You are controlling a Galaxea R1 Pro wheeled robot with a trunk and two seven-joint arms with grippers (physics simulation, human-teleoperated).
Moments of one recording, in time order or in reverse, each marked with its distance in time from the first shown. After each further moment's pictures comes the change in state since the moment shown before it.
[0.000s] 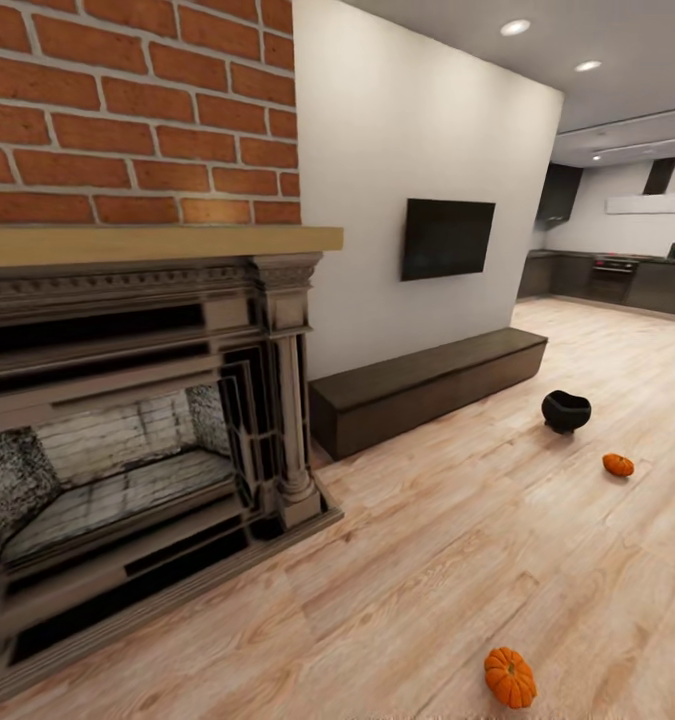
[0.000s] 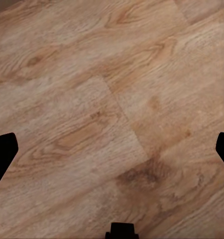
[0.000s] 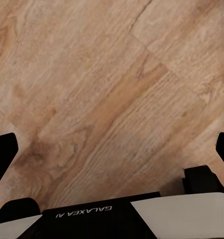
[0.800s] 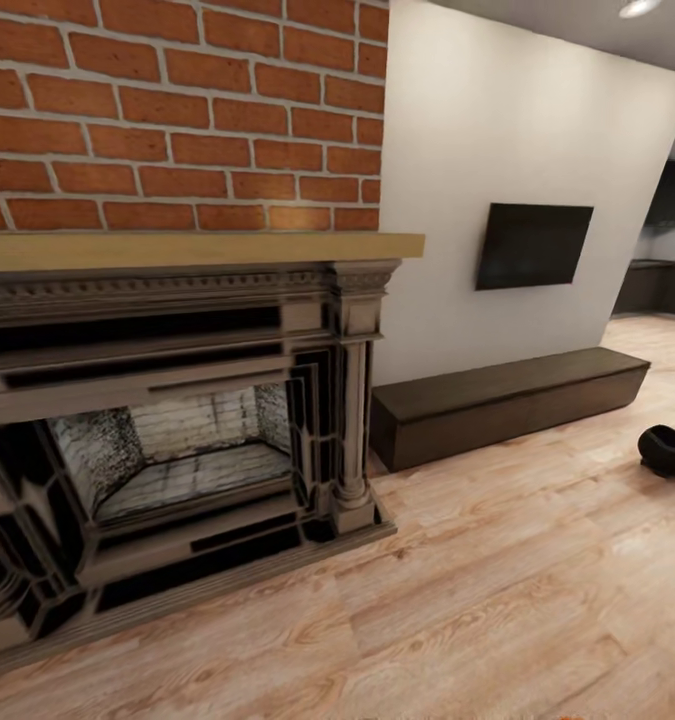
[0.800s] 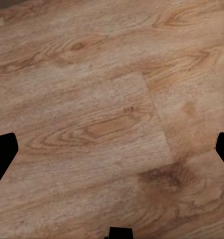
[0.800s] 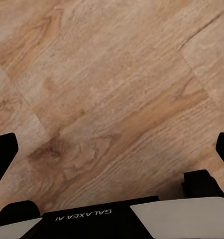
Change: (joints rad) left arm 0.000 -0.003 -0.001 -0.001 0.000 0.000 0.000; right arm 0.000 -0.003 0.003 -0.001 0.001 0.003 0.001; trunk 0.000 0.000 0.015
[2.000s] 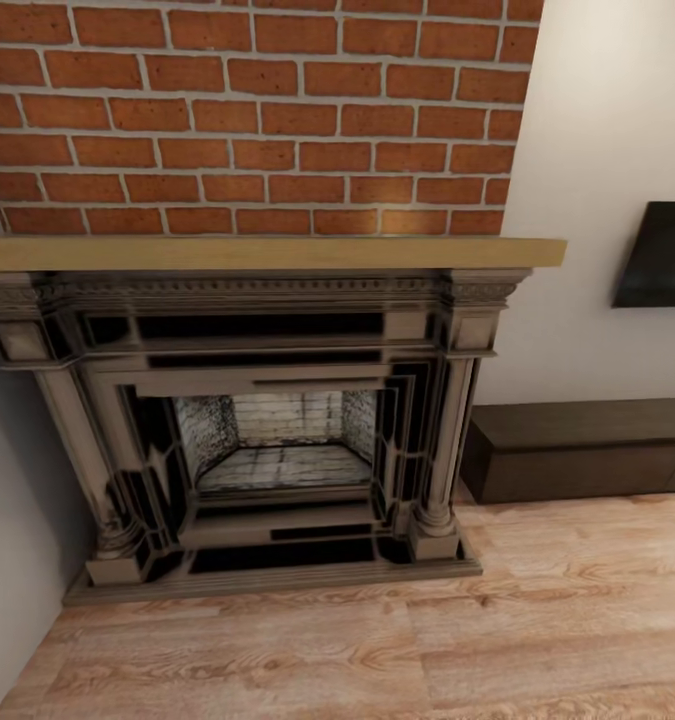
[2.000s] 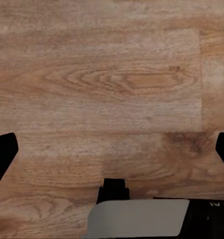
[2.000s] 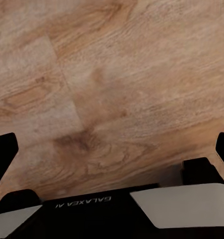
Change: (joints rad) left arm 0.008 -0.008 -0.018 -0.181 0.004 0.415 -0.006; right arm 0.019 0.001 -0.005 -0.006 0.002 0.038 0.001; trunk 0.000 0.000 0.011
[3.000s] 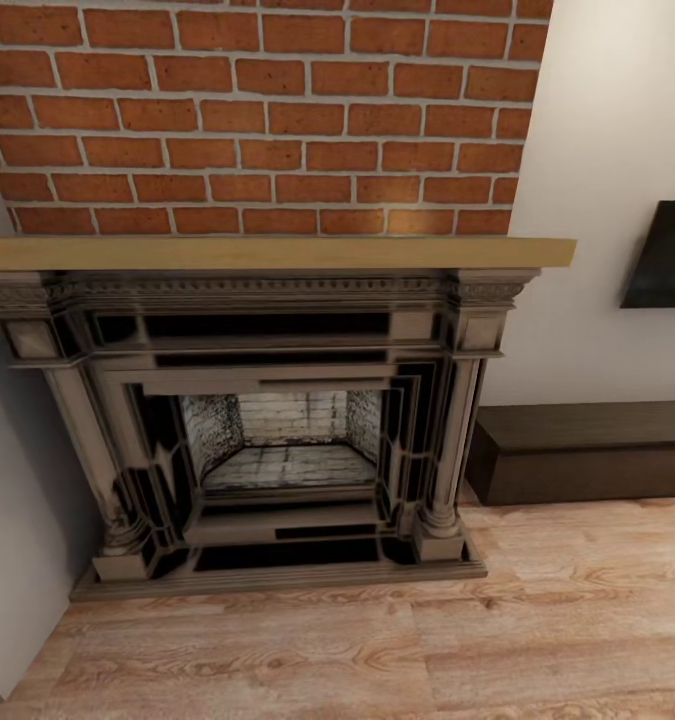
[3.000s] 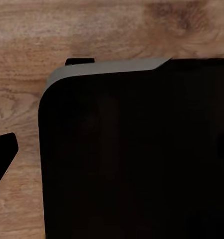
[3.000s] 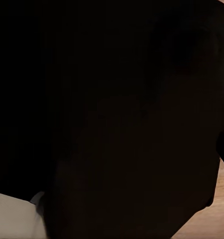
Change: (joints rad) left arm 0.030 -0.060 -0.035 0.641 -0.010 -0.441 -0.005; right arm 0.272 0.007 0.089 0.302 0.209 -0.269 0.002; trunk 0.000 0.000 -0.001
